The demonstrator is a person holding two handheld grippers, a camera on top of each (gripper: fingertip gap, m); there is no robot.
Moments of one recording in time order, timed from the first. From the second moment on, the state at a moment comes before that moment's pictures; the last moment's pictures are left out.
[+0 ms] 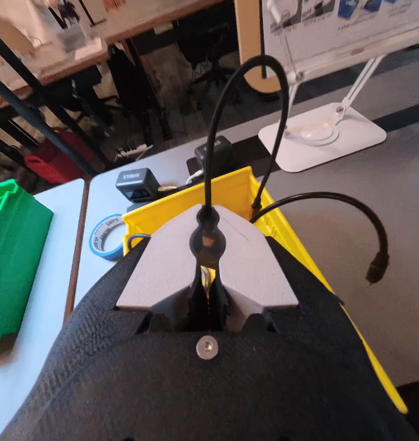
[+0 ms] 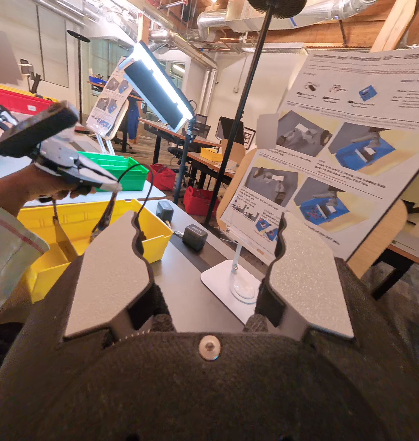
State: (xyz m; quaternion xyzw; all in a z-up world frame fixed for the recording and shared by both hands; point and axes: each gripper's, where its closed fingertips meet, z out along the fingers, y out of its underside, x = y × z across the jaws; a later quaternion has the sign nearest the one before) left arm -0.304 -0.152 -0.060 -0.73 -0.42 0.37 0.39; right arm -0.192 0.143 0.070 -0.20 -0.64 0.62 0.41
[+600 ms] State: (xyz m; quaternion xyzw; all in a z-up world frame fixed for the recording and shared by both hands) left arm -0.243 -0.036 0.091 -0.55 -0.29 0.54 0.57; right arm -0.186 0.047 -0.023 -0.14 -0.80 0.51 0.28
